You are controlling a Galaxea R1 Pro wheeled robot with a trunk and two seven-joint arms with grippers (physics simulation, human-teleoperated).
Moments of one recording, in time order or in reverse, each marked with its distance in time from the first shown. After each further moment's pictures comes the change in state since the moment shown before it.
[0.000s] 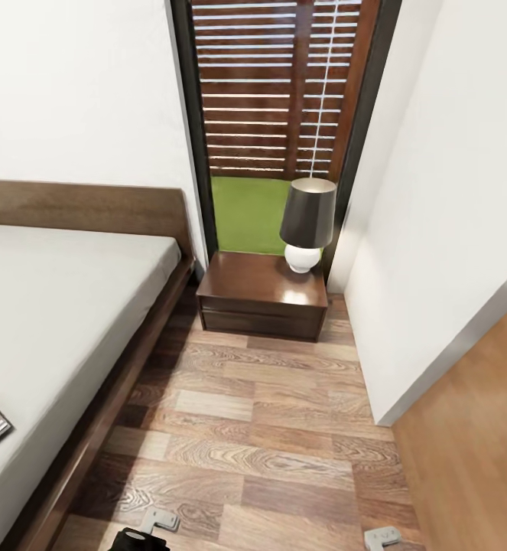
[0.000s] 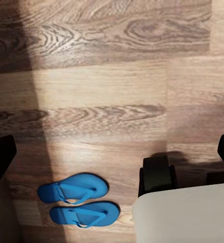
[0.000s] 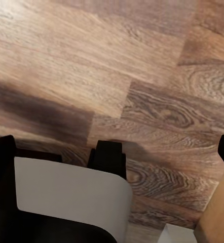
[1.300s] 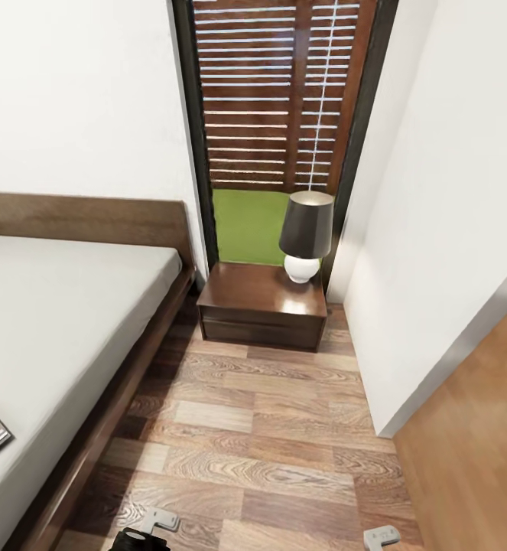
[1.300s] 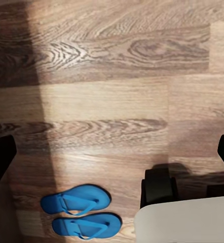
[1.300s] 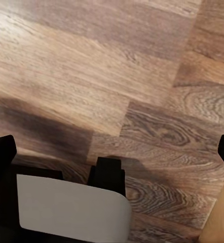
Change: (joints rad) left arm 0.000 -0.001 0.000 0.000 0.001 -0.001 0.000; right arm 0.001 0.003 0.000 0.004 -0.003 -0.025 -0.002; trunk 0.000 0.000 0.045
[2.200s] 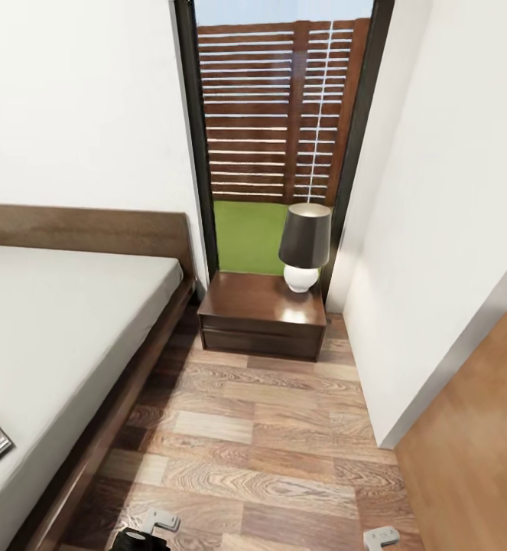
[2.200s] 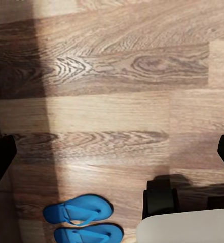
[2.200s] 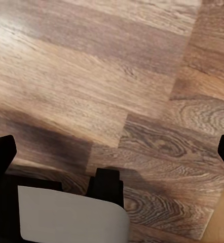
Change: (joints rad) left arm 0.000 0.000 0.000 0.000 0.000 0.000 -0.001; right arm 0.001 0.001 0.002 0.000 0.000 0.000 0.000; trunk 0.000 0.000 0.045
